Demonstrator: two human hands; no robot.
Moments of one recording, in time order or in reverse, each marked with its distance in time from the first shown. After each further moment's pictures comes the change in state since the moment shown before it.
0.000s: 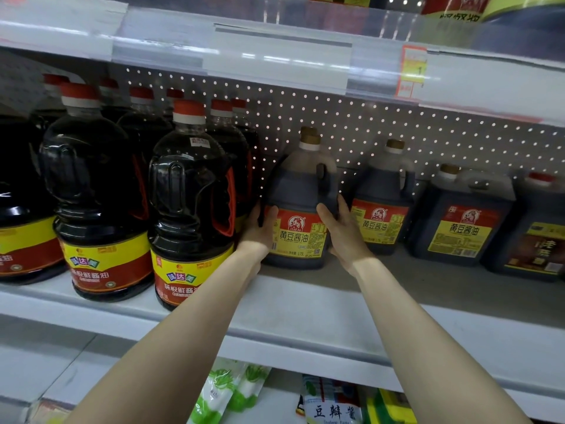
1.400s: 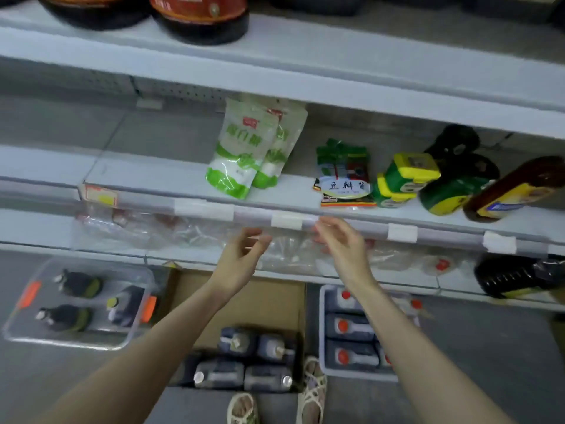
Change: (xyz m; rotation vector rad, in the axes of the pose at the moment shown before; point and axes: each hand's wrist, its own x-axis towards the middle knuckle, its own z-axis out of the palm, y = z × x) left_hand -0.327 -0.223 -0.099 0.063 -0.322 -0.456; right_hand -0.340 0.205 0.038 0.017 0.074 0.378
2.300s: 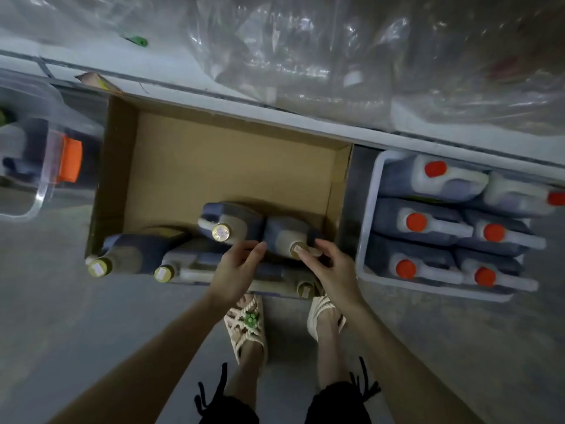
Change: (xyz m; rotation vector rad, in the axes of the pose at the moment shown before) left_hand 0.010 -0.439 0.084 0.050 -0.024 -0.582; right_hand -0.051 0.488 0.026 -0.313 -0.226 0.649
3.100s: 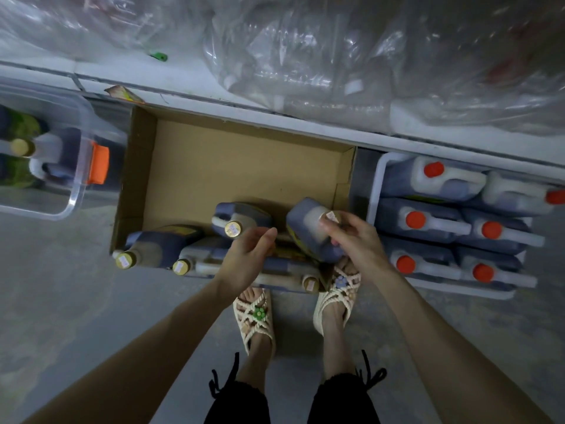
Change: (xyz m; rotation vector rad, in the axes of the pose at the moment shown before) left_hand -0.029 0.046 -0.006 -0.070 -0.038 0.051; right_hand -0.004 -0.065 -0.036 0.111 -0.057 -0.048
